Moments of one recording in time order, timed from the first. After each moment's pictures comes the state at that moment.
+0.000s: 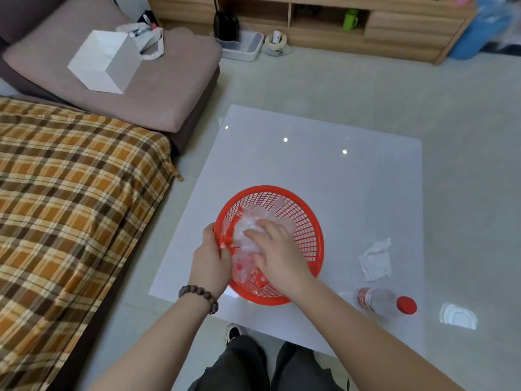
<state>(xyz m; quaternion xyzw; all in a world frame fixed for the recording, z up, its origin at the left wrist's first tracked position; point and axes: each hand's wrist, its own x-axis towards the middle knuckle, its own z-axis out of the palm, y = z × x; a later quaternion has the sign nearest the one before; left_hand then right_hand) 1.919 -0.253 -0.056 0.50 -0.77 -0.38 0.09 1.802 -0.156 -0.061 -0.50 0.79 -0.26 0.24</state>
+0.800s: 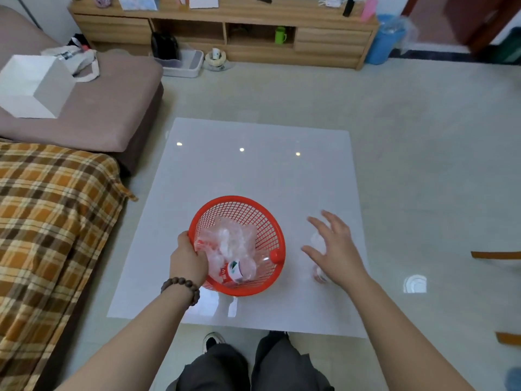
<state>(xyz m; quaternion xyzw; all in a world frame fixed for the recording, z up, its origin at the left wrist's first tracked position) 1.896 -0.215 -0.084 0.53 -0.76 -0.38 0.04 1.729 0.023 -0.063 -0.28 0.91 -0.26 0.16</state>
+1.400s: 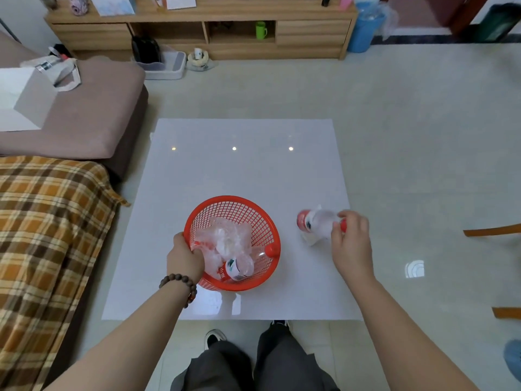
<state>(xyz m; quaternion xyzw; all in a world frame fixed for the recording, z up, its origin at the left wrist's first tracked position) 1.891 -0.190 -0.088 0.52 -0.76 -0.38 0.01 1.734 0.073 -0.068 -0.09 0.92 -0.38 0.02</state>
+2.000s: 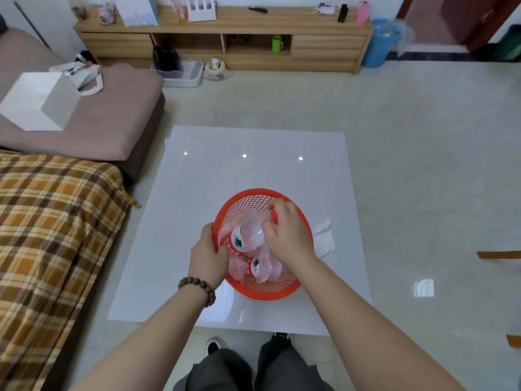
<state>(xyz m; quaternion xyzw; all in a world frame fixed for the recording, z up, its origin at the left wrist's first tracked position) 1.871 -0.171 -0.063 0.43 -0.78 -0.45 0.08 1.750 -0.046 -0.034 -0.29 0.87 -0.38 0.12</state>
